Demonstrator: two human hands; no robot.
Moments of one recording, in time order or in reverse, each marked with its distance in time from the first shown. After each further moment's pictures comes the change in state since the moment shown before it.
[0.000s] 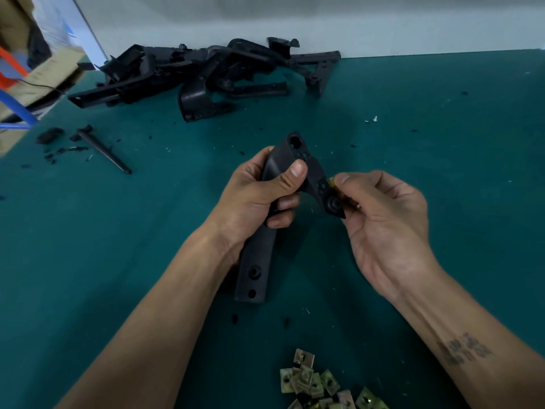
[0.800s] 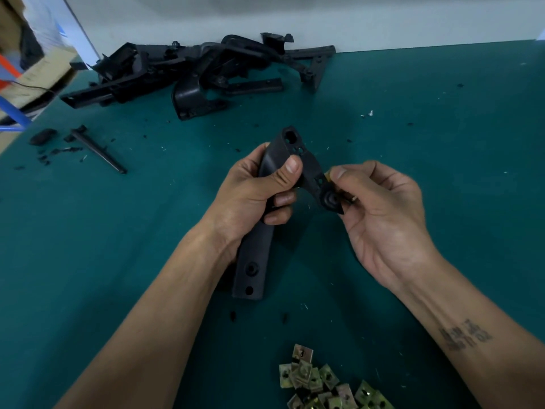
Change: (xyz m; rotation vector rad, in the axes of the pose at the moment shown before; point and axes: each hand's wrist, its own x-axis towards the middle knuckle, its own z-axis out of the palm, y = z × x) left_hand -0.002 0.002 0.004 -0.005 -0.005 -0.018; right_hand 0.005 0.000 -0.006 0.002 -0.071 0.009
